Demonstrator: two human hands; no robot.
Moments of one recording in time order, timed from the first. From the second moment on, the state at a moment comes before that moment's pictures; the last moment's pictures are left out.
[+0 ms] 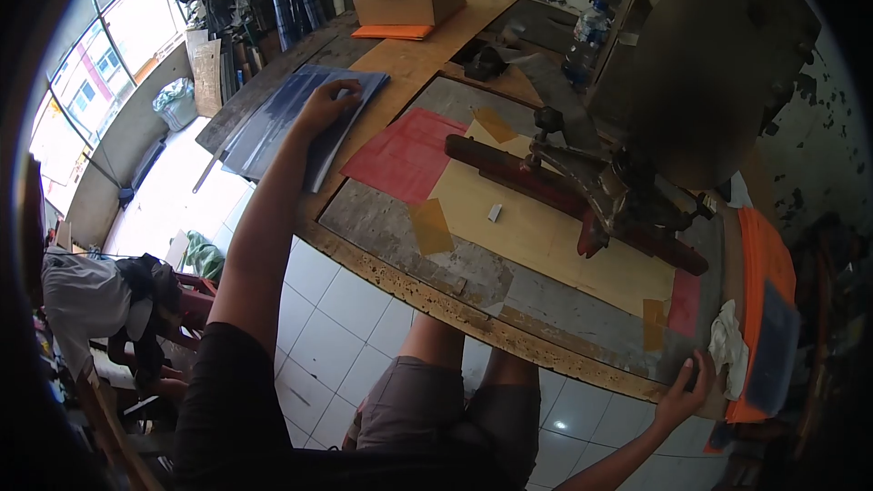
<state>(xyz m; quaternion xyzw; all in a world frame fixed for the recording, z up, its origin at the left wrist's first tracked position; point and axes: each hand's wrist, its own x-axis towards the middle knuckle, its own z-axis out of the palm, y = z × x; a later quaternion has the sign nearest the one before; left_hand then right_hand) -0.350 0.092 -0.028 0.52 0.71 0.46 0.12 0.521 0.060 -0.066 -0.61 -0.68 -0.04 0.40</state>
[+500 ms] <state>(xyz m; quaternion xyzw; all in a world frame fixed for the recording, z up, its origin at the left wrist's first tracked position) -0.267 -0.029 0.010 0.56 0.79 0.26 -0.03 0.516 0.059 -0.062 -0.56 -0.71 -0.04 0.43</state>
